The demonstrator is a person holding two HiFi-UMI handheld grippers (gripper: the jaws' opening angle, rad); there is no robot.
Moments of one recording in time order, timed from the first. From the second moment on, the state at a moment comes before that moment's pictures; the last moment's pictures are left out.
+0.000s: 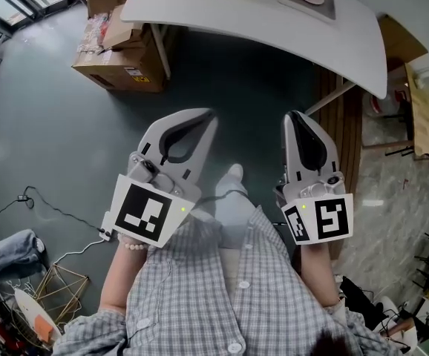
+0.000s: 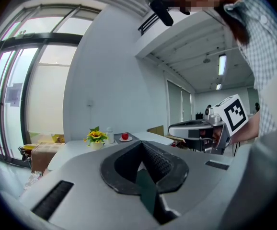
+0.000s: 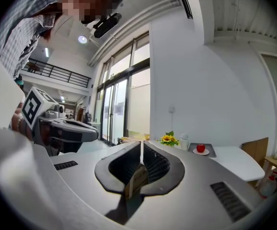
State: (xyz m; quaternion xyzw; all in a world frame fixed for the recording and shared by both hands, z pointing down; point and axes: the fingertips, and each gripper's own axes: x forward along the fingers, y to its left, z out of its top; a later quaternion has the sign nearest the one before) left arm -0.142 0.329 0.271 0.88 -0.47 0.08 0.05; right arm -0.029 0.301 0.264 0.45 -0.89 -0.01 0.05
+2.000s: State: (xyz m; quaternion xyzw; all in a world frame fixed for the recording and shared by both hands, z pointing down) left arm 0.003 0.061 0.267 0.92 -0.37 0.09 0.02; right arm 0.126 0.079 0.271 0.55 -0.83 -0.01 0.08
